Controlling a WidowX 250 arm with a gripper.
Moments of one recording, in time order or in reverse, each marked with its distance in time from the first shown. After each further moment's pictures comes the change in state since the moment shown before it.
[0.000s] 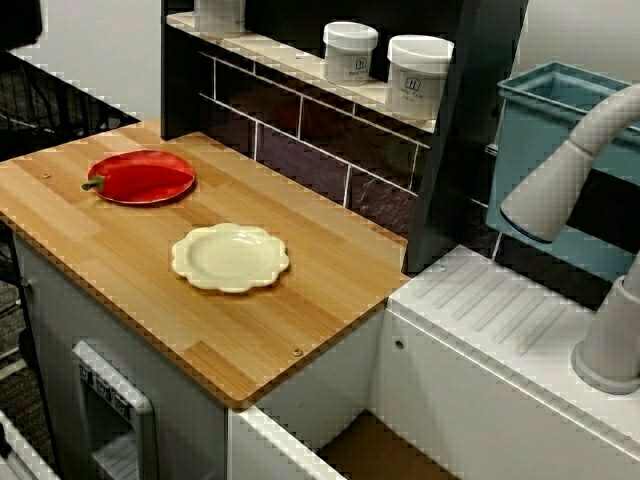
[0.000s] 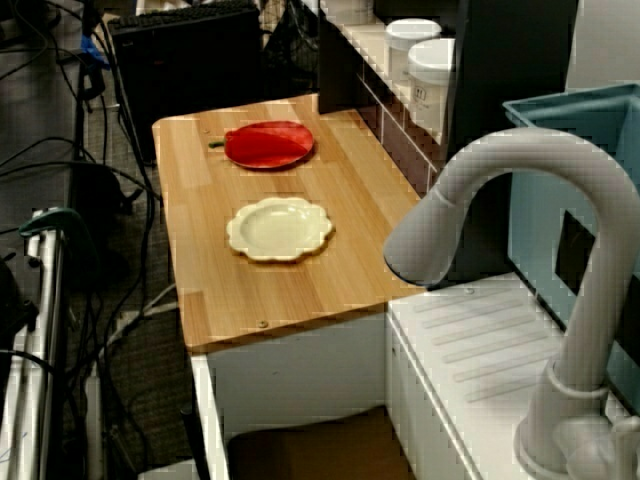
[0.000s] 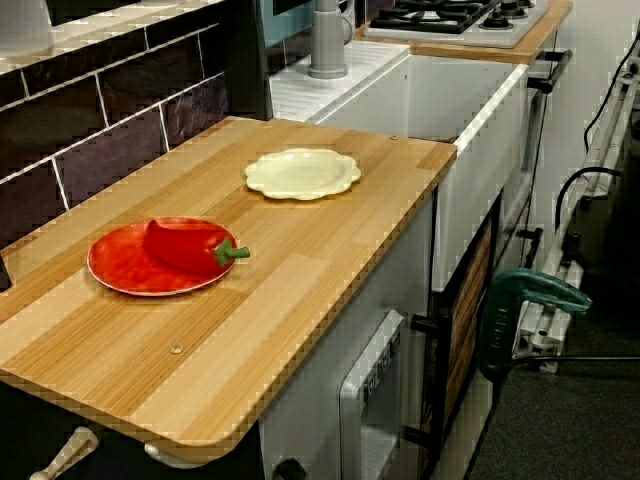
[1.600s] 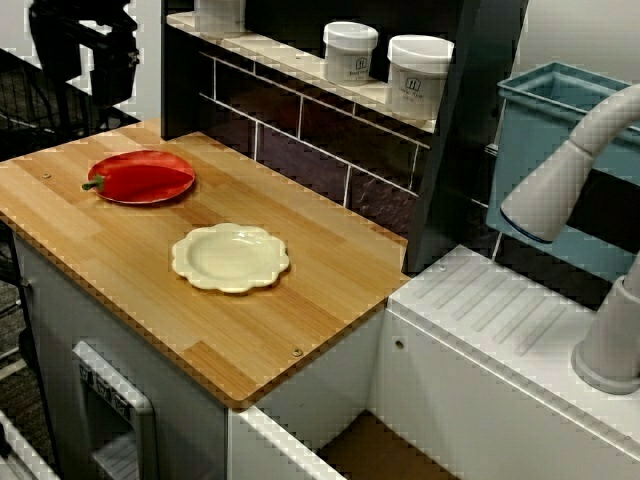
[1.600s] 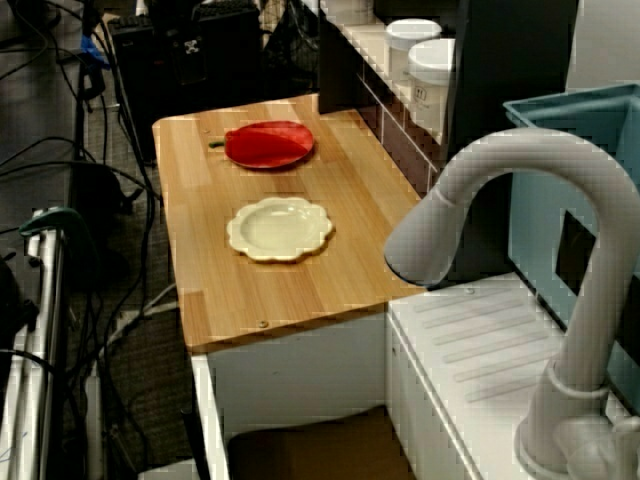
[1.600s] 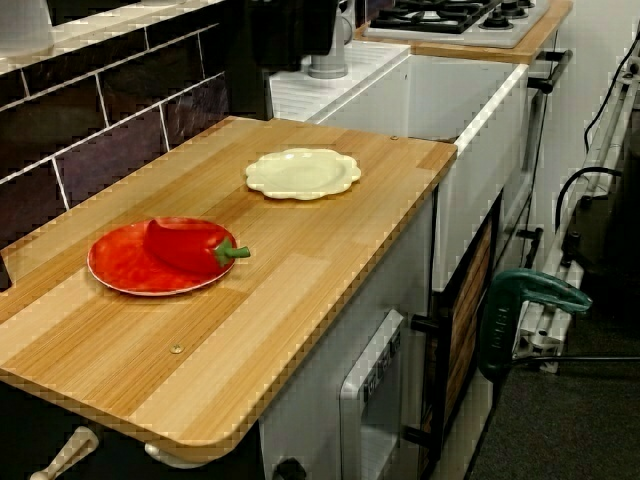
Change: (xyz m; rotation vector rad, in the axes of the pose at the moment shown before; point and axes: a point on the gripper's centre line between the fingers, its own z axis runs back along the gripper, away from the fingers) arm 0.114 0.131 -0.099 0.181 0.028 0.115
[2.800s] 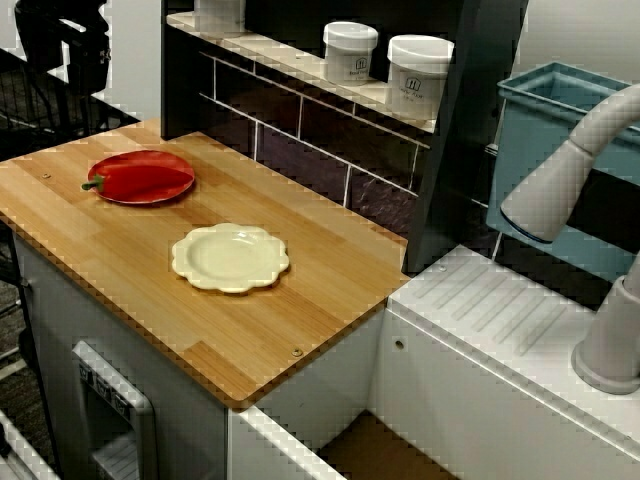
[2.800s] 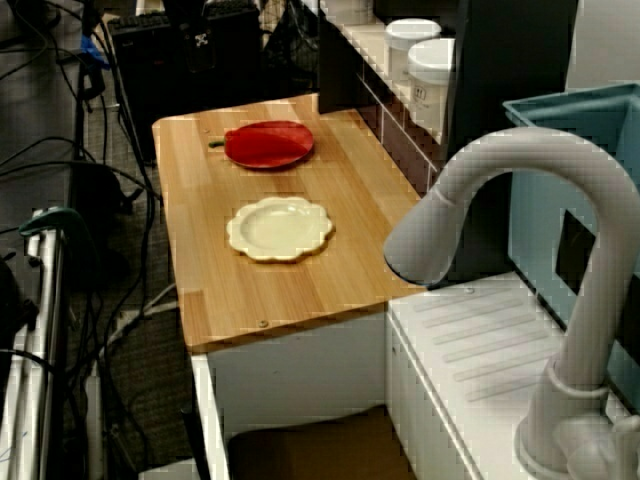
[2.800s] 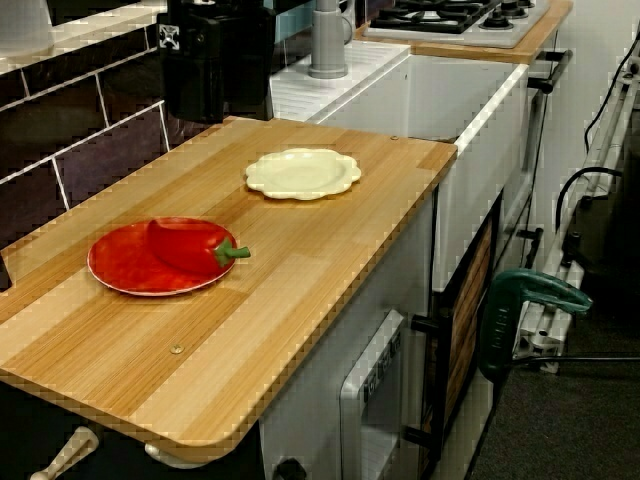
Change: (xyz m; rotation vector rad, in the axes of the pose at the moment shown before) arm 0.019 0.053 -0.019 0.044 -0.025 -0.025
